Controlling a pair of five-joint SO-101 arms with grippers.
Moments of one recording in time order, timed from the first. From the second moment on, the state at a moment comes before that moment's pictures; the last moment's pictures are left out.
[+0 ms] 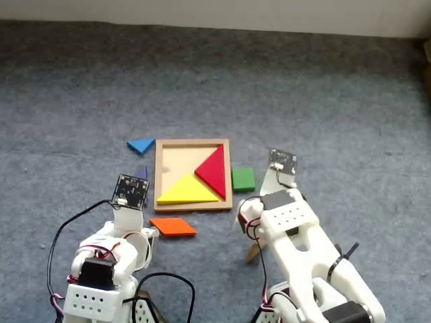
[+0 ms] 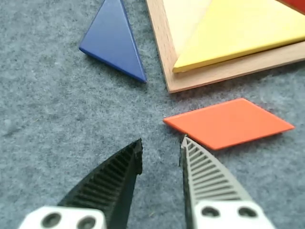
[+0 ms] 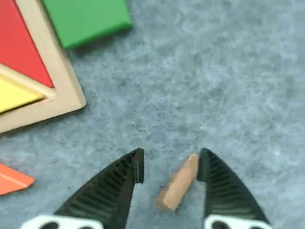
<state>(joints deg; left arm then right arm) 3.2 -101.9 96.0 75.5 3.9 -25.7 -29.3 60.4 58.8 -32.4</state>
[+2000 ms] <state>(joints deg) 3.2 -101.9 96.0 75.5 3.9 -26.0 -25.8 57.5 71.3 -30.7</state>
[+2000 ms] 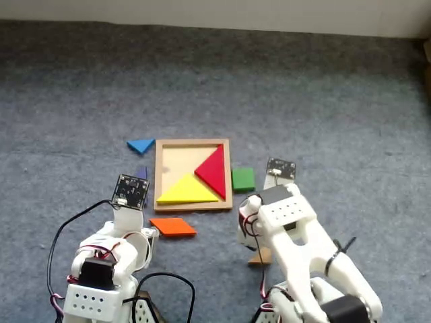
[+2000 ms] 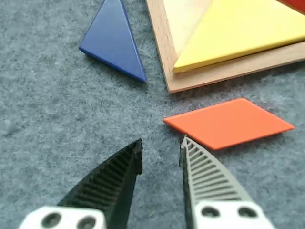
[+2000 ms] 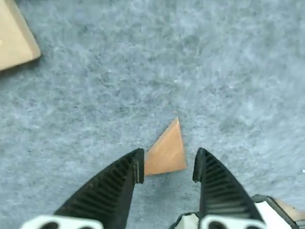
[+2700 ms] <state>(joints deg) 3.2 -101.9 96.0 75.5 3.9 -30.8 -3.5 48.6 74.0 -28.1</state>
